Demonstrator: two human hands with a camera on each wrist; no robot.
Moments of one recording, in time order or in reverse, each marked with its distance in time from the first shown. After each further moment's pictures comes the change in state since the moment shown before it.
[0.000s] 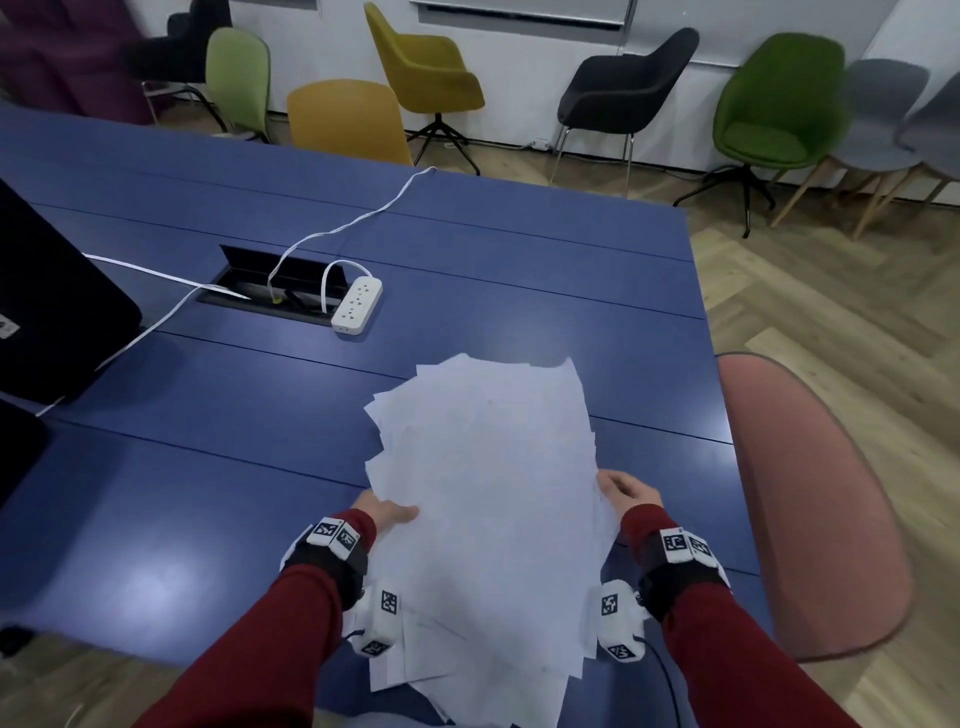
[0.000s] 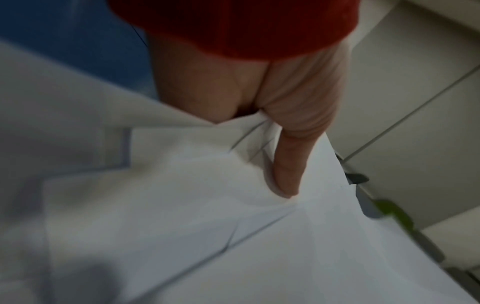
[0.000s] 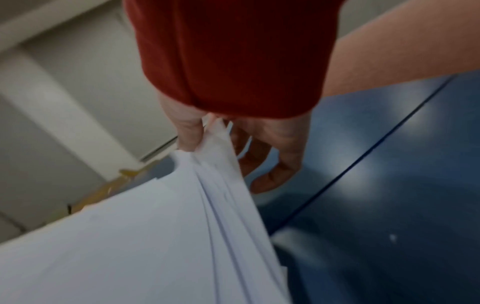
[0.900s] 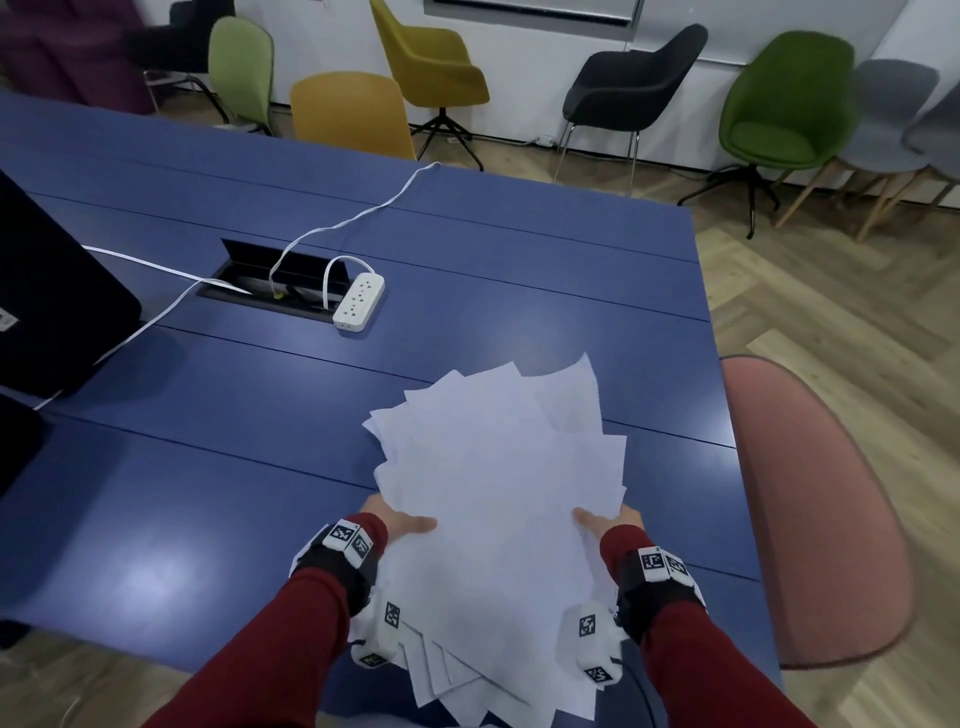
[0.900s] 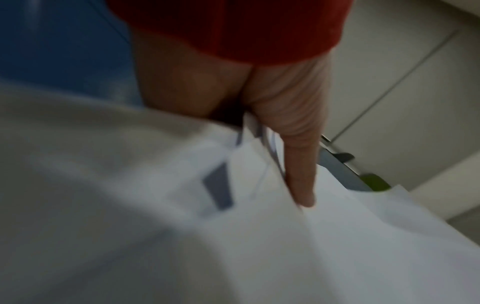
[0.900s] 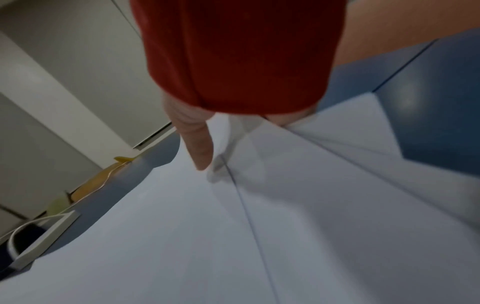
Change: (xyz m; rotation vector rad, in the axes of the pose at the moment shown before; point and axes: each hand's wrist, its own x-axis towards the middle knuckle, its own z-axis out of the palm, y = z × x) left_hand 0.005 -0.007 0.010 0.123 0.004 -0.015; right_hand -0.020 0.003 0.020 -0.085 0.011 0.276
